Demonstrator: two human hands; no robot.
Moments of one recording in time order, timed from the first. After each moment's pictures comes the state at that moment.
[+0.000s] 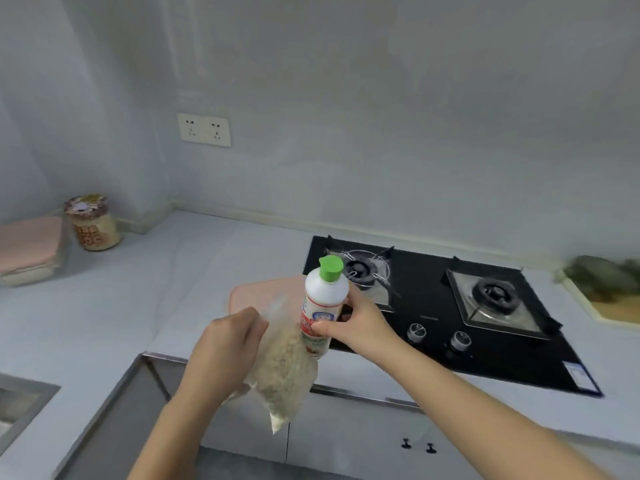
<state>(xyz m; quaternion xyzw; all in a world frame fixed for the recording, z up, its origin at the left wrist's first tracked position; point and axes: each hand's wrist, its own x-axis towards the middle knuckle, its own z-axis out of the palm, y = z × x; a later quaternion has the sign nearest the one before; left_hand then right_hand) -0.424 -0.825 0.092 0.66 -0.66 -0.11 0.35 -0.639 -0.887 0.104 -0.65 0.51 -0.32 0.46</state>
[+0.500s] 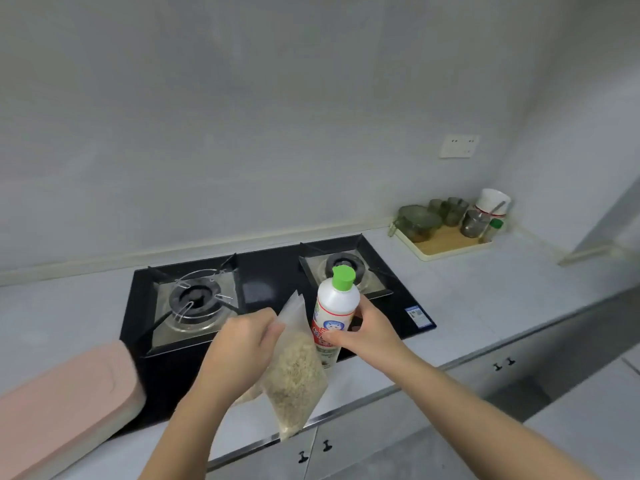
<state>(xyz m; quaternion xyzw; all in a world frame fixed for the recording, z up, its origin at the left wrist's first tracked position) -0.691 -0.937 0.095 0.44 -0.83 -0.21 0.28 -0.900 -0.873 0.096 -0.48 0.68 -0.41 0.36</state>
